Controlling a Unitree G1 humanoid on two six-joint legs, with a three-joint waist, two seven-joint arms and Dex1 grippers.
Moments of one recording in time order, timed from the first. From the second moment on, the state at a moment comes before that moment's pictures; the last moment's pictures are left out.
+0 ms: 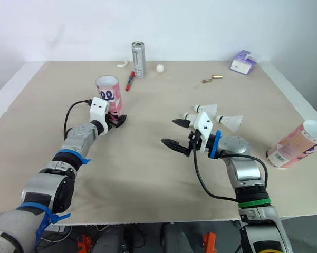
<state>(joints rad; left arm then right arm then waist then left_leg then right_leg) -0.97 0.25 0.06 1.14 -0.09 -0.09 -0.40 -0.49 -0.52 0.04 0.16 0.33 0.10 1.02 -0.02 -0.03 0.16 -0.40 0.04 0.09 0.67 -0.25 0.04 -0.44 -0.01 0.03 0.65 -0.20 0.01</state>
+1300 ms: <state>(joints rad) -0.88 0.32 -0.02 0.99 -0.04 -0.27 -0.75 -0.43 -0.52 -0.02 0.02 0.40 0.21 0.97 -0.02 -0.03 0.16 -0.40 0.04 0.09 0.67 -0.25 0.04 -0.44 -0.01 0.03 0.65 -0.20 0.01</state>
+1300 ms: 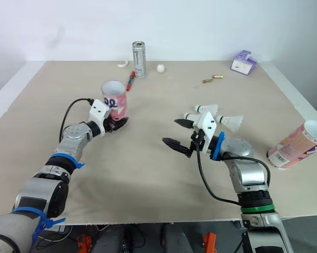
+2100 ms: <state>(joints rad) -0.72 0.53 -0.37 0.22 -0.04 0.12 -1.40 -0.09 -0.57 -0.09 -0.35 0.48 0.32 0.87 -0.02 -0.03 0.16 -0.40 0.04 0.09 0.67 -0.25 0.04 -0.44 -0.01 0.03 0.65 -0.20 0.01</state>
